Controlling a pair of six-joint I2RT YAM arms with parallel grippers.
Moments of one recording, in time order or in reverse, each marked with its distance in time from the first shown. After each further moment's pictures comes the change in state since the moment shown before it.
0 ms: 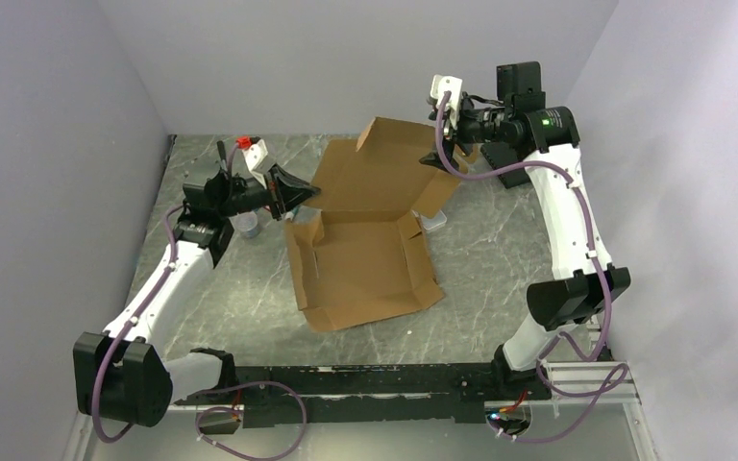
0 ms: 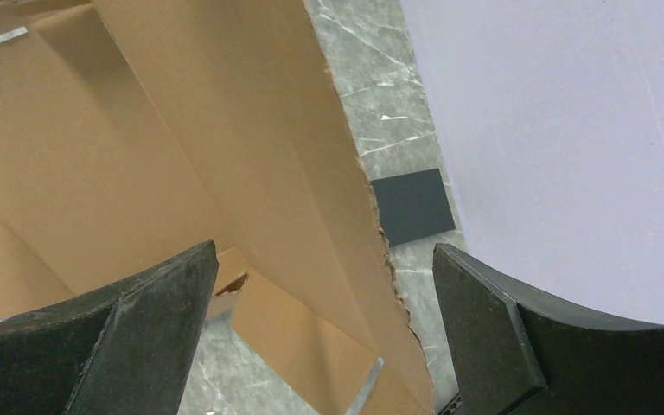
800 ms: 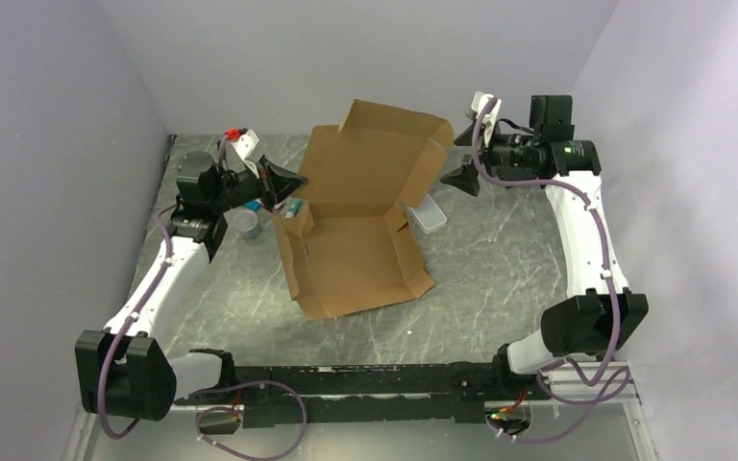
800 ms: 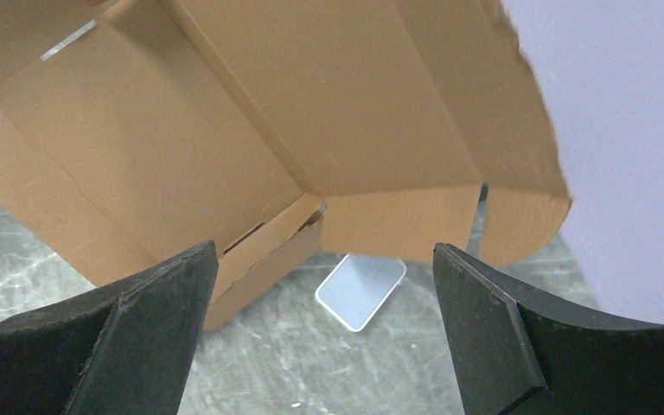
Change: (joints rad) left arm 0.066 0.022 0.026 -0.067 -0.106 -0.011; right arm -0.201 -0.189 -0.417 0.181 -0.192 0.144
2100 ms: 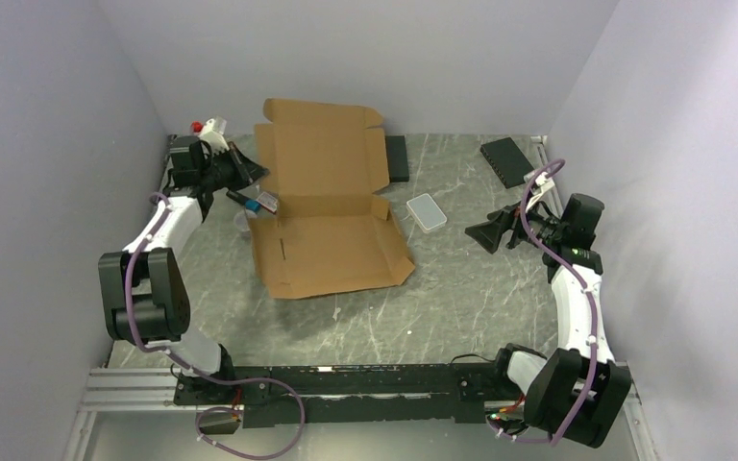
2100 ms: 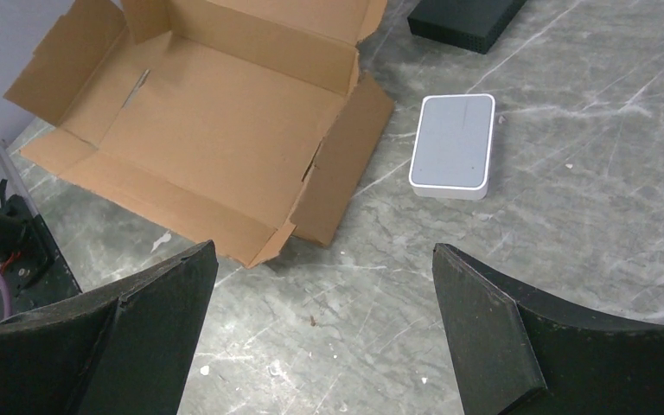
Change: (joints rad) left arm 0.230 0.400 0.175 -0.159 -0.251 -0.336; right arm -0.352 -0.436 -0.889 0.618 -0.101 0.653
